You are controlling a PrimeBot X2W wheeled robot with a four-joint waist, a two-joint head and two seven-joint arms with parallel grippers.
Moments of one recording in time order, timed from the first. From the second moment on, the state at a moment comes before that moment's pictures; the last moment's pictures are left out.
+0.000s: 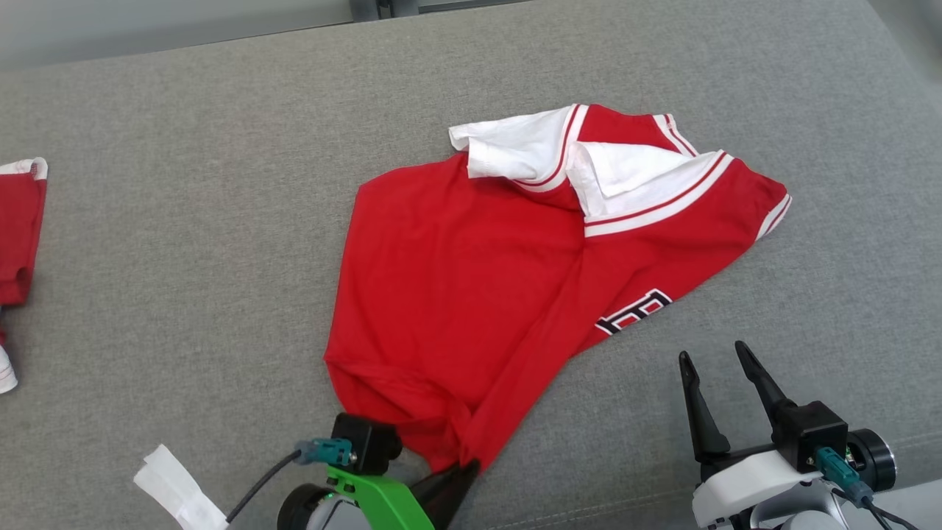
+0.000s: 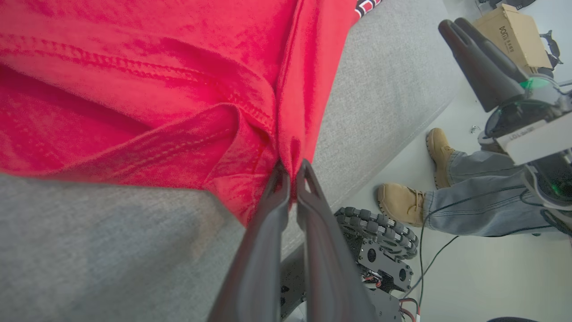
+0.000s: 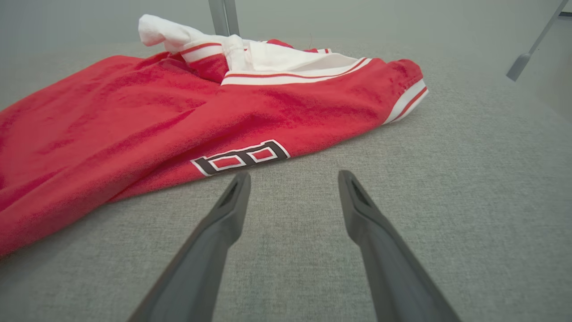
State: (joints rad) left arm -0.38 0.52 -1.13 -0.03 -1.13 0.21 0.06; right arm 0.01 -0.05 0.06 0.17 0.05 0.13 -0.26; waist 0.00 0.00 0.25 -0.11
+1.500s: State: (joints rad) left arm -0.66 0.49 -0.93 0.47 -1.20 0.19 0.01; right arm -0.02 -0.05 0.08 0.18 0.05 0.13 -0.26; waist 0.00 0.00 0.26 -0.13
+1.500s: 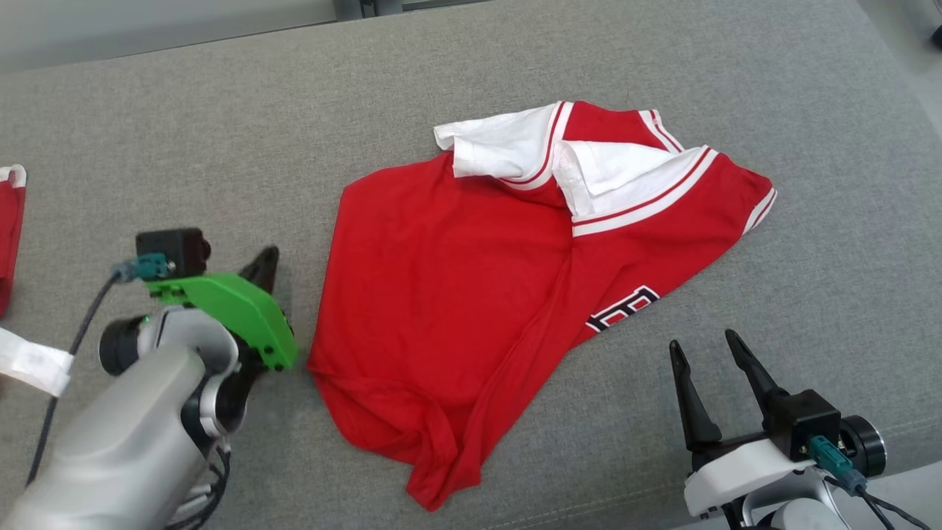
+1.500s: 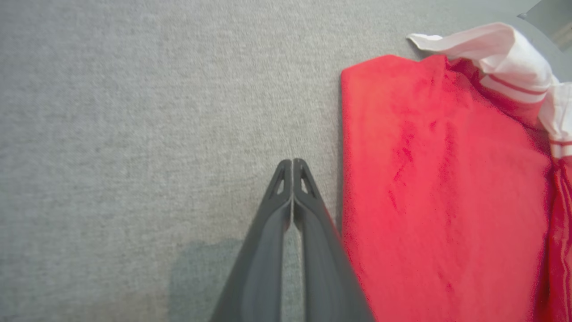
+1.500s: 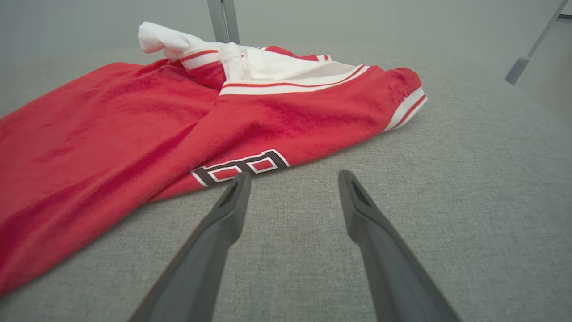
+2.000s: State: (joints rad) left arm -0.74 0.45 -0.90 0.59 -1.24 0.12 0.06; right arm -0.02 -0.05 0.08 0.19 0.05 0.13 -0.26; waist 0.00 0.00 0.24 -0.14
